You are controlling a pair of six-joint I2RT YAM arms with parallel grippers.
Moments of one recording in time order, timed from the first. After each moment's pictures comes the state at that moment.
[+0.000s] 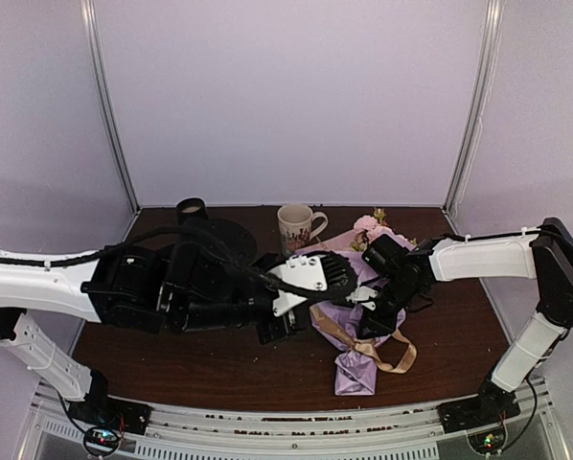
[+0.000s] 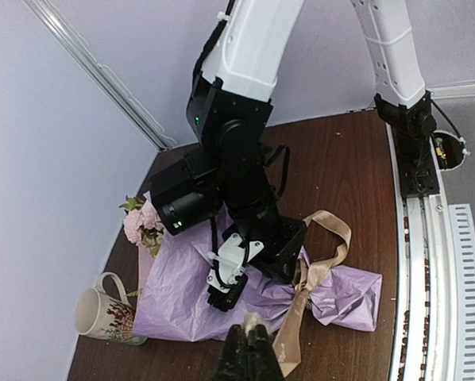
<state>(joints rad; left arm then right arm) -1.47 1.42 1.33 -0.32 -0.34 0.33 0.69 1.63 0.98 -0.64 -0.26 -0.47</state>
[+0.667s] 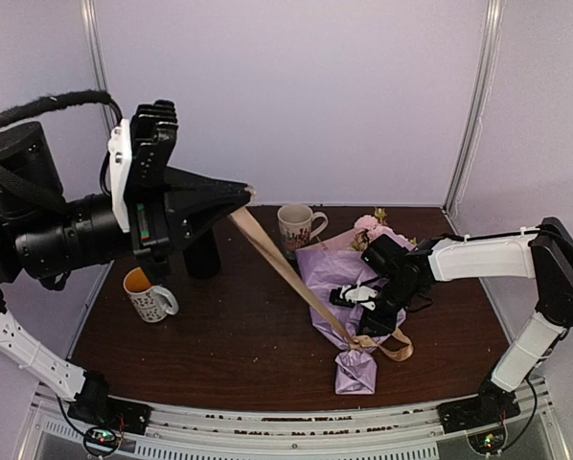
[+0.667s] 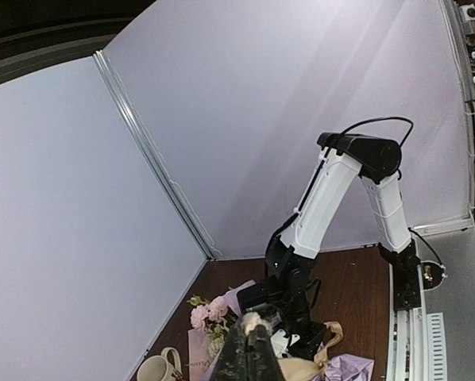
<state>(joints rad) -1.61 1.14 1.53 -0.37 -0.43 0.41 0.69 1.64 0.98 -0.64 -0.25 -0.46</state>
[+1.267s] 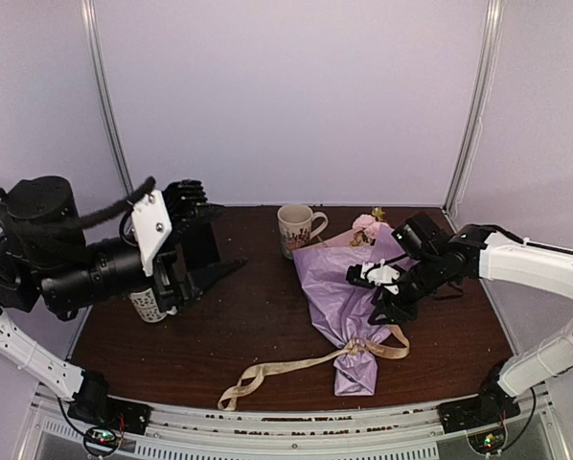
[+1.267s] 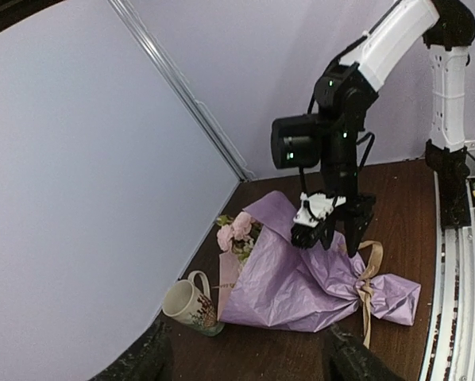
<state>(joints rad) -1.61 1.05 1.32 -0.41 -0.61 0.40 0.69 1.32 0.97 -0.74 -0.30 -0.52</state>
